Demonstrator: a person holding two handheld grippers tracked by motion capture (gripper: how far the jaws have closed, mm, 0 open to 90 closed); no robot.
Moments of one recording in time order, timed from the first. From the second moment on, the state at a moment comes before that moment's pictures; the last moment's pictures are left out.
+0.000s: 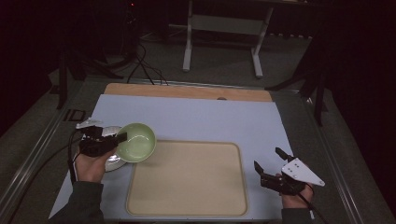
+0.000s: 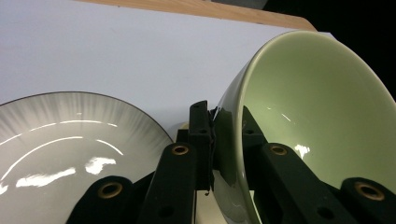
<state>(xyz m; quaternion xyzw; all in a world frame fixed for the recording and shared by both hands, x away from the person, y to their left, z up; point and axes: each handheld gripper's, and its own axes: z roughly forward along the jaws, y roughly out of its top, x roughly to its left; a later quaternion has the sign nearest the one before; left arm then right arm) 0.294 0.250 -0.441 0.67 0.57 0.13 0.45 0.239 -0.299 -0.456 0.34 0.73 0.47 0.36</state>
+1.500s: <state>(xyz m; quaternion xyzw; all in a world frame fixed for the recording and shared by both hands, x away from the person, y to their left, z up) 0.298 0.208 -0.444 0.68 0.55 0.12 0.46 0.239 -0.299 -0.456 0.34 0.73 0.47 0.36</state>
